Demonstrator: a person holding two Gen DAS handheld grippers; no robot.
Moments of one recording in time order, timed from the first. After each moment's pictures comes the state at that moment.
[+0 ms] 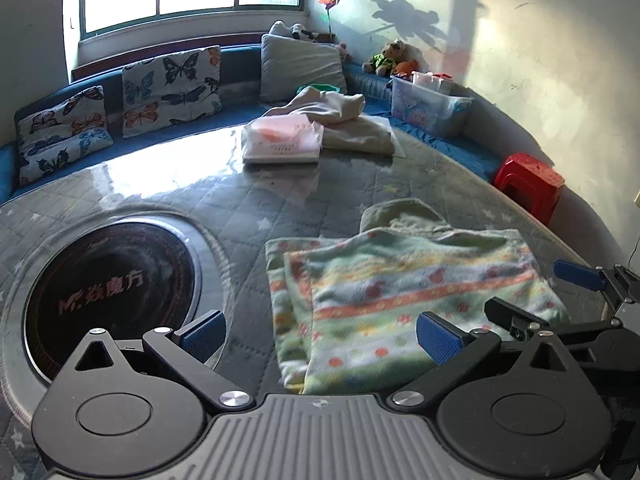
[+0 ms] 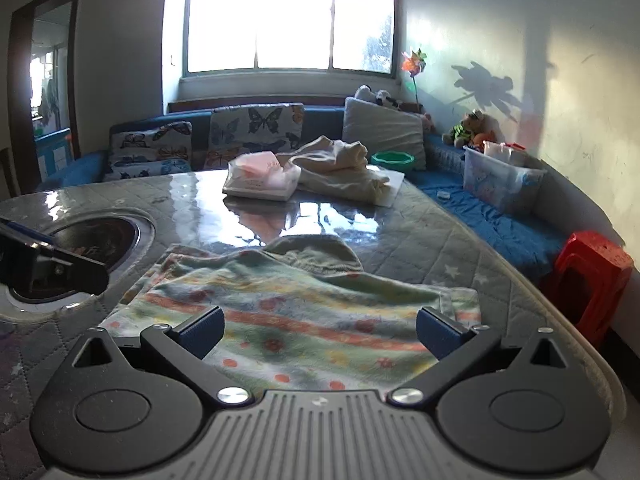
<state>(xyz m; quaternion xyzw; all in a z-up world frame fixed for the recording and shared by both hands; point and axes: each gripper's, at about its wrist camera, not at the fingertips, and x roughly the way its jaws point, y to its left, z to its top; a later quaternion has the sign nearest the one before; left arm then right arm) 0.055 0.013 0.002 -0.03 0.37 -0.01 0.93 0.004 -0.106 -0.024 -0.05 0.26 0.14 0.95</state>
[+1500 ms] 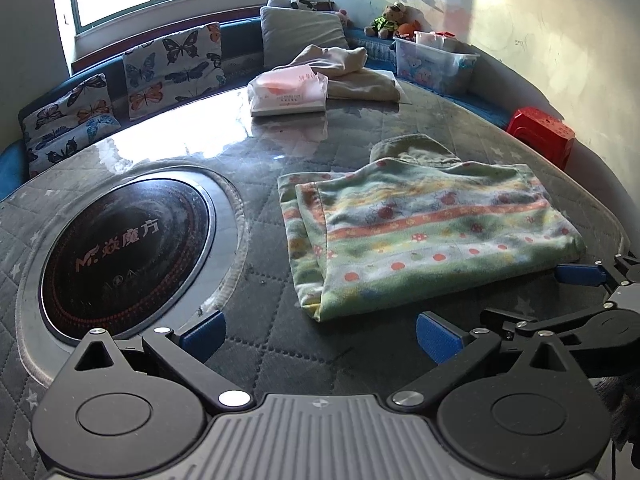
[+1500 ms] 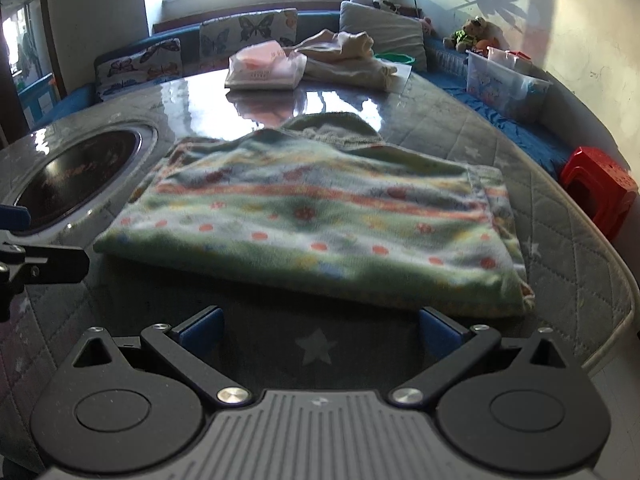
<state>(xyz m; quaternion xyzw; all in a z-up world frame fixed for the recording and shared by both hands) 0.027 0.008 -0.023 0.01 0.41 0.00 0.91 -0.008 -0.087 -0.056 -0.05 0.41 0.12 0.90</state>
